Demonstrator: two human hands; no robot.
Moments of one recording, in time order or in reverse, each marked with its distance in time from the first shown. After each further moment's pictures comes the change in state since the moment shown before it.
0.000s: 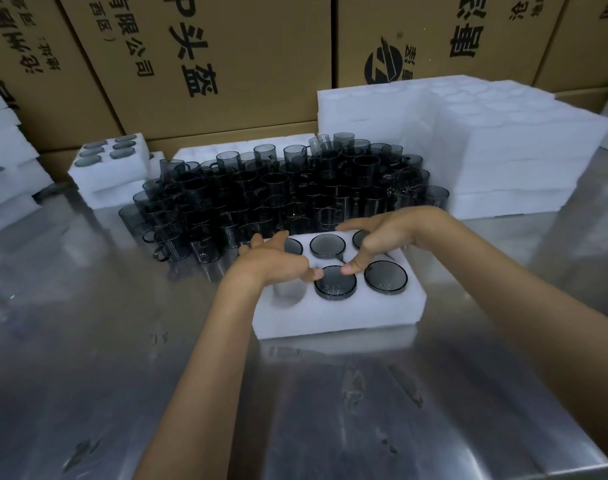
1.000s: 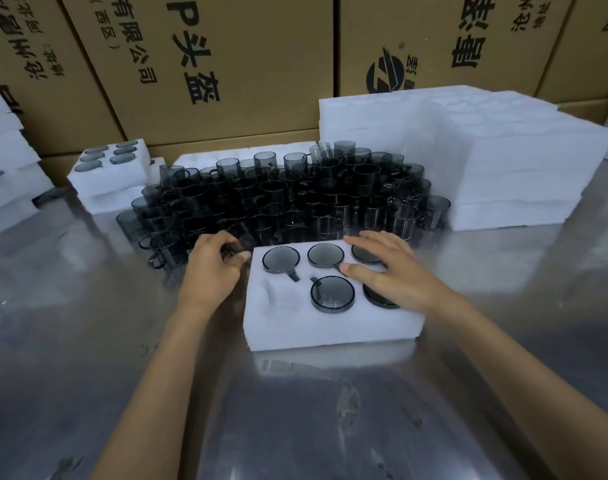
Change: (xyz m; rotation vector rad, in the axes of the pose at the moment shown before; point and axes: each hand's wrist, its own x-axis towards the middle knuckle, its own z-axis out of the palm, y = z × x) left_hand 0.050 -0.086 0.000 -0.229 0.663 0.296; right_hand 0.023 0.052 0.075 0.365 0.595 -0.305
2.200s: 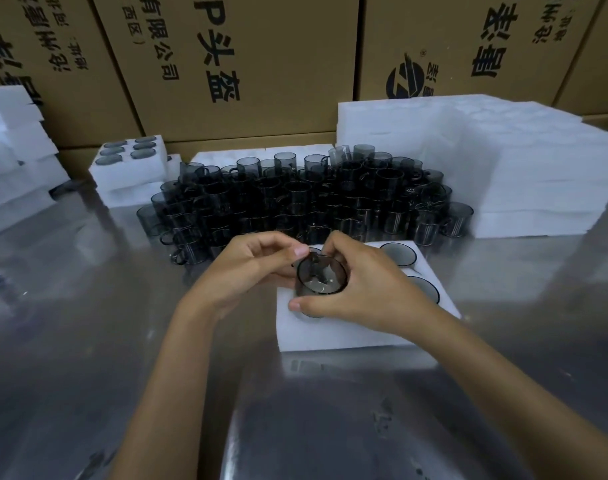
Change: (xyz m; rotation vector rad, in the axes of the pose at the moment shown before) left_hand -0.026 0.036 -0.043 -0.760 -0.545 0.022; right_hand -0.019 -0.100 0.039 -0.028 0.034 -0.223
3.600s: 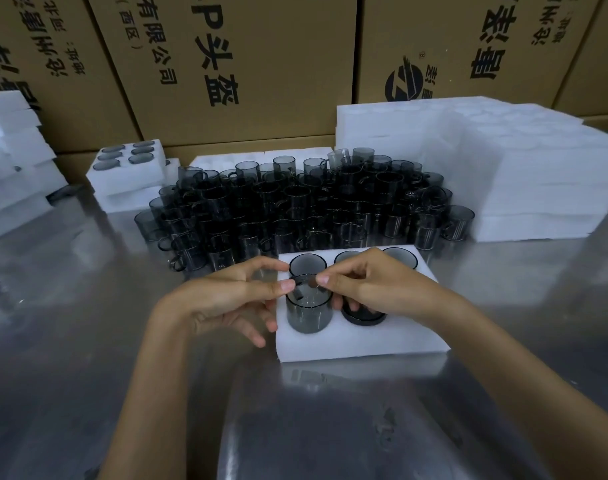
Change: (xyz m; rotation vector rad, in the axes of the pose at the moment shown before) left_hand -0.001 -0.007 -0.025 0.014 -0.232 -0.441; right_hand 0.016 0.021 -0.017 0.311 -0.294 0.117
